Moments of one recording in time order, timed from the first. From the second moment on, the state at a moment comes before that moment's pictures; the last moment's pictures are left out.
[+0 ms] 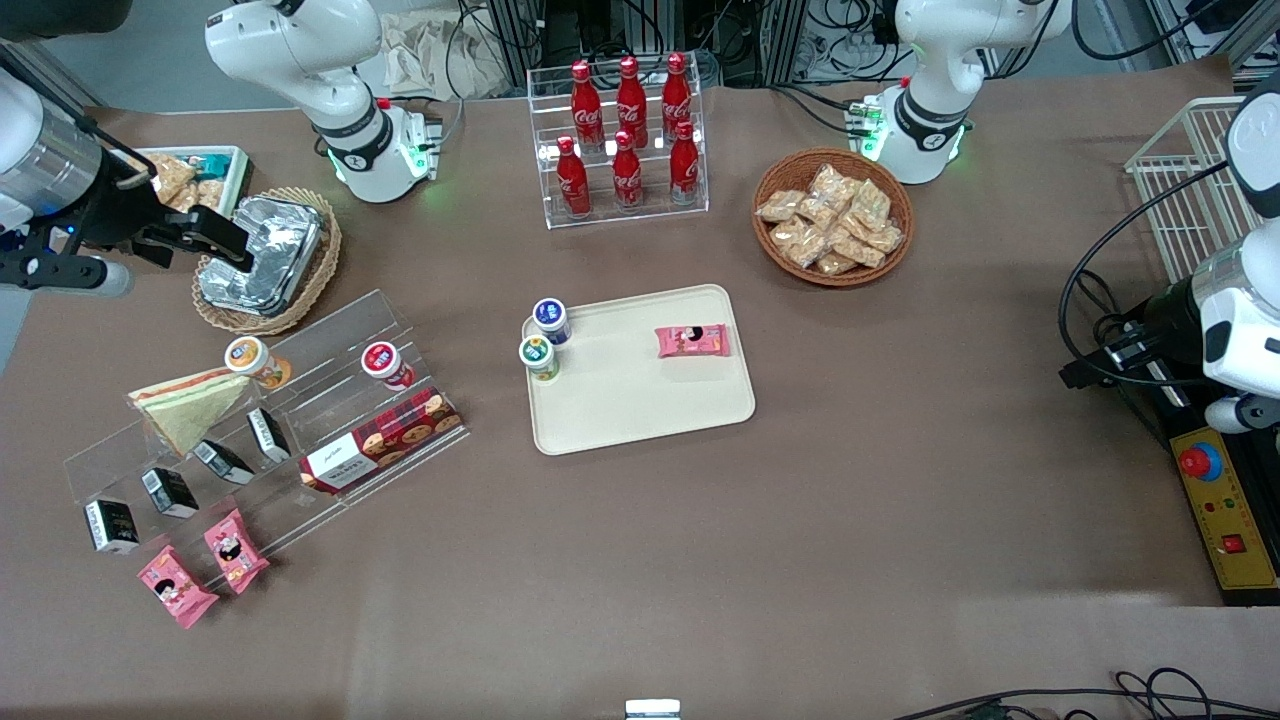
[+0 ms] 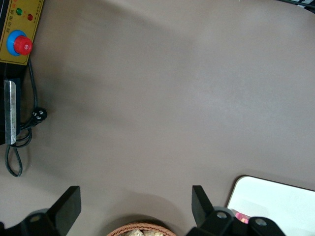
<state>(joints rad) 0.19 -0.09 -0.08 -1.60 0.04 1.42 0.25</state>
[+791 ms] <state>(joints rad) 0.18 -0.08 -0.16 -1.60 0.04 1.43 0.33</state>
